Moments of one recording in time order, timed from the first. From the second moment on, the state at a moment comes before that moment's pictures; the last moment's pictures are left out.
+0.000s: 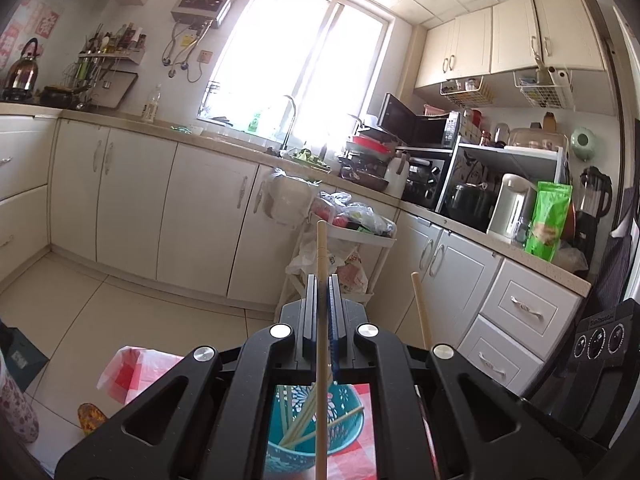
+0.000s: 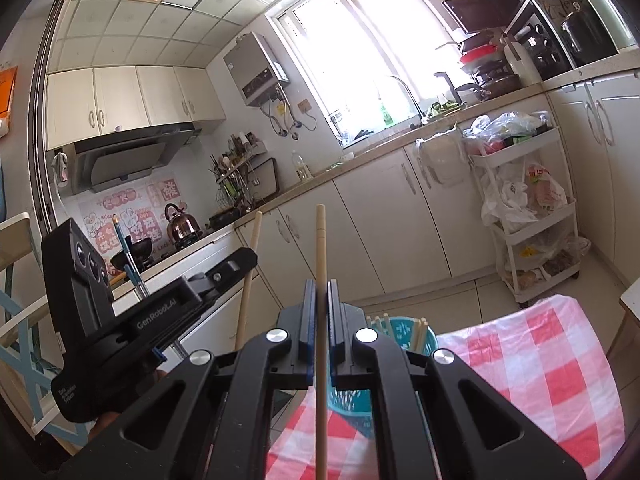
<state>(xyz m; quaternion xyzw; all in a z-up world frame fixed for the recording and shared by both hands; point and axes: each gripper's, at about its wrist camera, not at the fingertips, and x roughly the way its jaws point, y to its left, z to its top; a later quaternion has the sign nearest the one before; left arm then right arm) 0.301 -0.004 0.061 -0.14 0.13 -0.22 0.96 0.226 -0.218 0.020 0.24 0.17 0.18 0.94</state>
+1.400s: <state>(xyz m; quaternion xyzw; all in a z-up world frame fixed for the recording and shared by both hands) 0.392 -0.023 -0.005 -0.19 0.18 -0.19 0.95 0.341 -0.200 -0.045 0.20 0.25 0.10 0.94</state>
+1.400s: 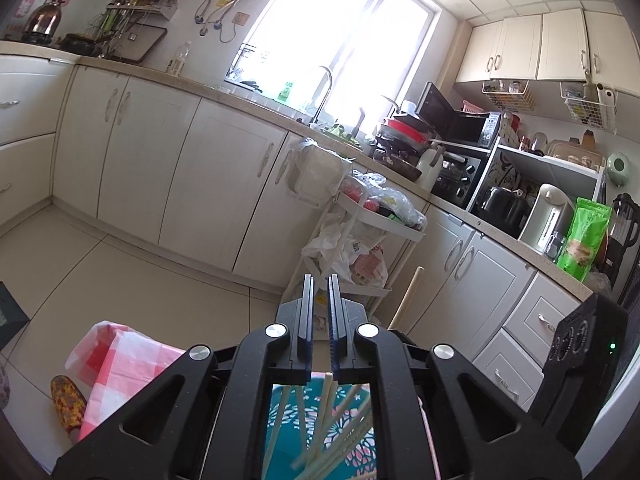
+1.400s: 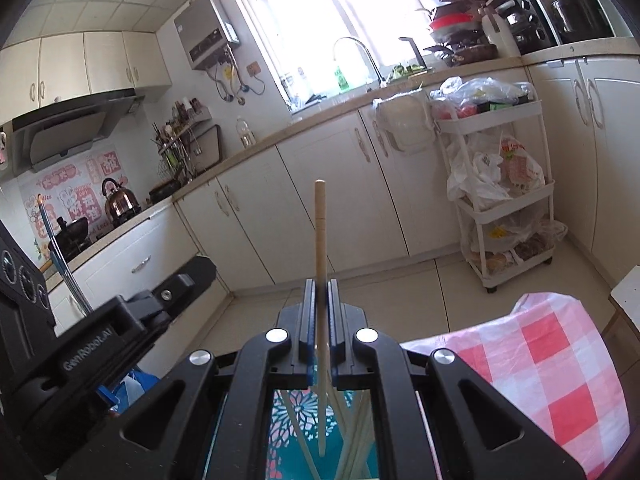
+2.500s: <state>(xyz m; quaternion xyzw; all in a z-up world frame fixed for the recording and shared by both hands) 0.221 -0.022 0.016 -0.09 0.24 -0.12 0.96 0.193 -0.198 -0.005 0.17 0.28 0.08 0.94</state>
